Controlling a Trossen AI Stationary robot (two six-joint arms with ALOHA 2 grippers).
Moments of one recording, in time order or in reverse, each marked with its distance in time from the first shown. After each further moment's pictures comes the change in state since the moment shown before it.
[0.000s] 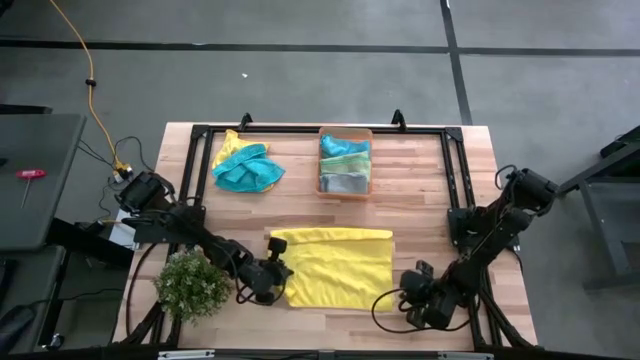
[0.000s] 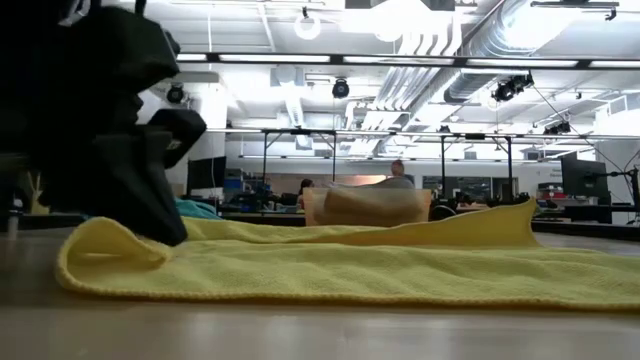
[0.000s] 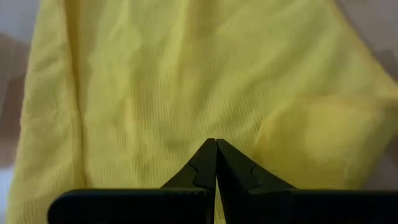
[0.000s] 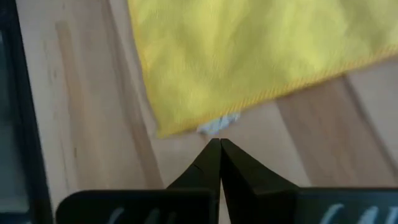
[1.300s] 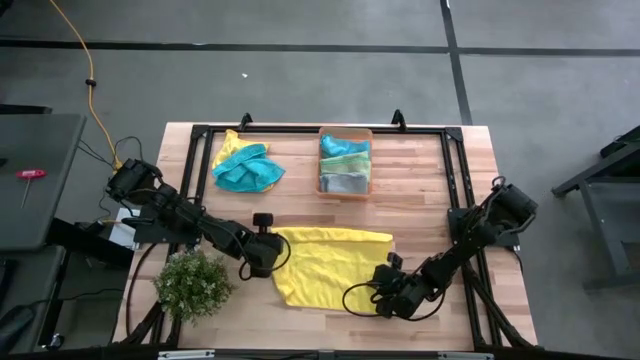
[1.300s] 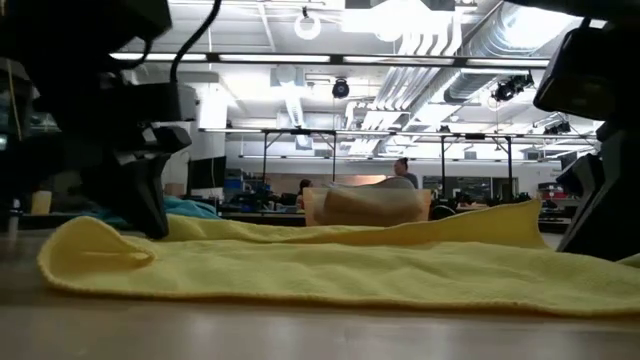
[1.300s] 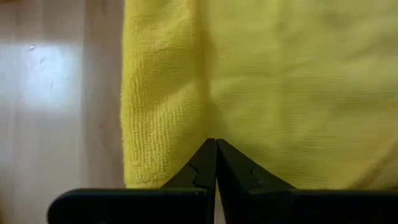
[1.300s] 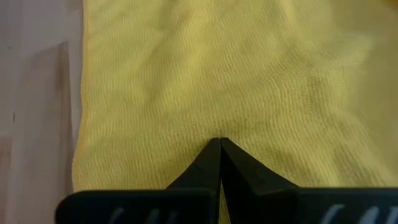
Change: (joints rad) left arm 0.171 -0.148 0.003 -0.482 0.023 -0.157; right arm -0.189 0.235 0.003 0.357 0.130 -0.292
